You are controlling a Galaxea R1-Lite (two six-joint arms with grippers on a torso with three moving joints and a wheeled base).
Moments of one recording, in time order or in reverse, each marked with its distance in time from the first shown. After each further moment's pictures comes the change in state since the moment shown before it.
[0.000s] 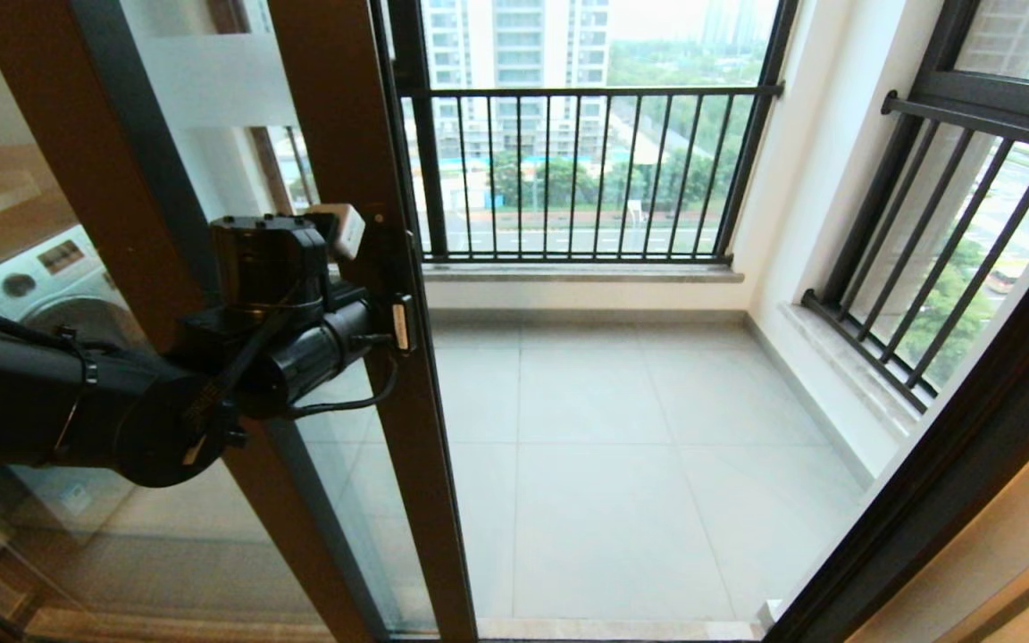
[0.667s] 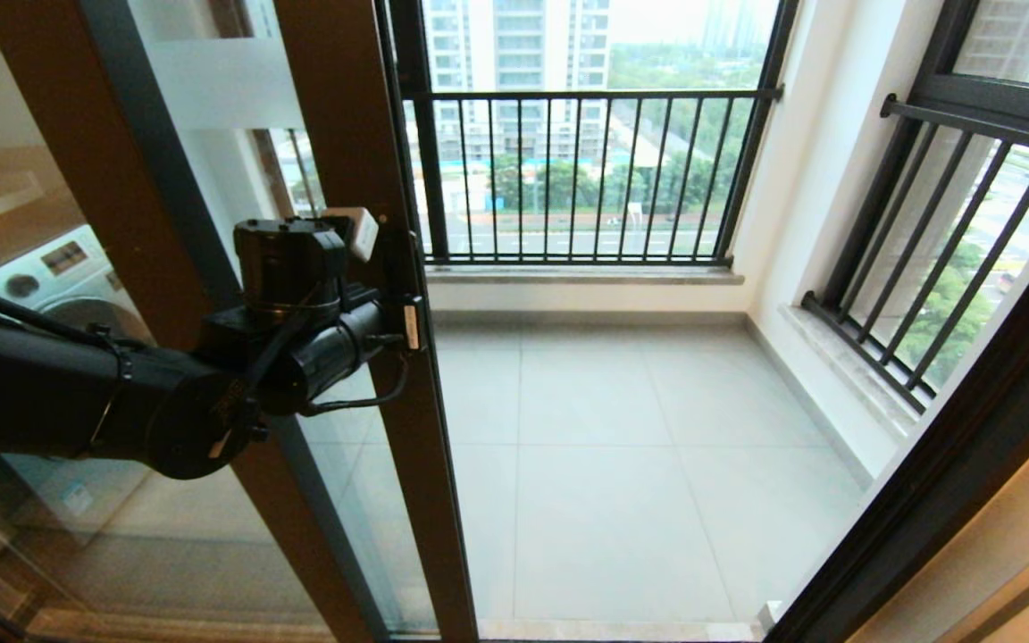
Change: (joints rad) left arm -0.012 0.046 -0.037 -0.001 0.010 0.002; right arm 0.000 0.000 0.000 0.000 0.000 0.000
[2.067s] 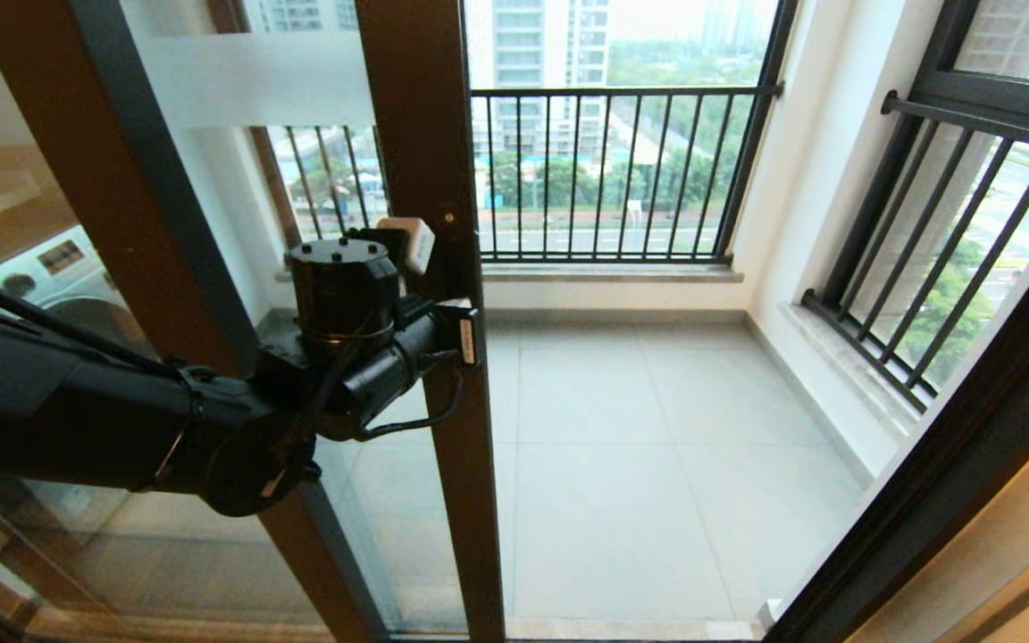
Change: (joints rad) left arm -0.114 0.041 0.029 -0.155 -0.006 -0.002; right arm 0.000 0.000 0.000 0.000 0.001 0.000
